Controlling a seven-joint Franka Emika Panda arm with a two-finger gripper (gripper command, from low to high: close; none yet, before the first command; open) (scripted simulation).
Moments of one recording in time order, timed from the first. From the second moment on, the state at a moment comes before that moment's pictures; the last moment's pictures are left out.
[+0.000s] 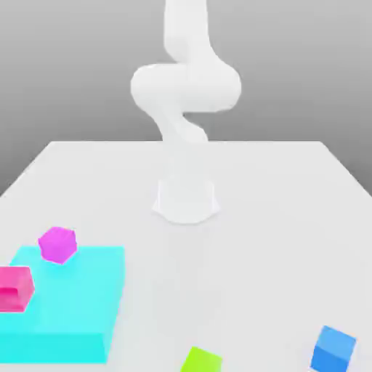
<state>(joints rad) -0.03 -0.71 0.03 -2.30 -0.02 2.33 0.85</state>
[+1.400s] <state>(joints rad) -0.10 0.43 0.12 -2.32 -0.13 2.75 1.35</state>
